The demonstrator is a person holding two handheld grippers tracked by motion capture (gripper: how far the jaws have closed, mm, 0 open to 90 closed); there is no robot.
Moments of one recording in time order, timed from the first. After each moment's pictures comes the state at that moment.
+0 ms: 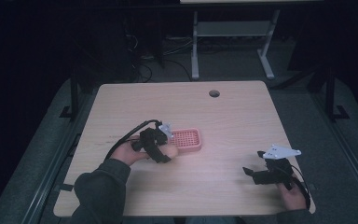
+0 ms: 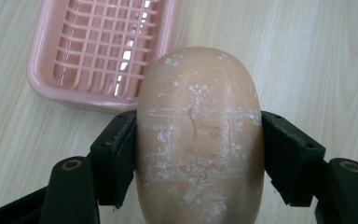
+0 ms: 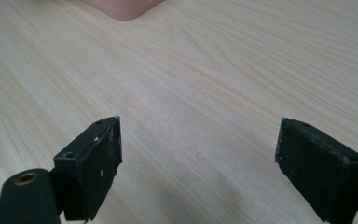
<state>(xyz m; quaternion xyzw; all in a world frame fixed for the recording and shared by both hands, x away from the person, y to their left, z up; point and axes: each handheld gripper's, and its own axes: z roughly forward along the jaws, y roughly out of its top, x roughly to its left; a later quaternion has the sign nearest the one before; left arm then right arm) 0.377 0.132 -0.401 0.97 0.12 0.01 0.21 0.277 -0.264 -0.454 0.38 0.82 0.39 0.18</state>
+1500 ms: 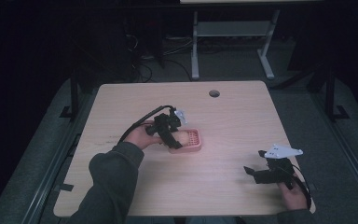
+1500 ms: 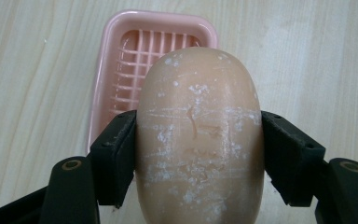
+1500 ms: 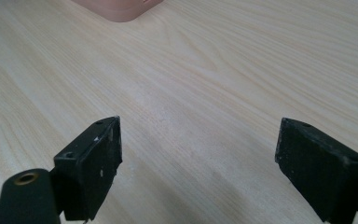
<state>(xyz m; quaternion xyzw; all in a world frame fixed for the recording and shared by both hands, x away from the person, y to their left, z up) 0.417 0.091 -0.383 0.97 0.10 0.01 0.20 0.278 -0.268 -0.454 0.38 0.82 0.39 0.18</state>
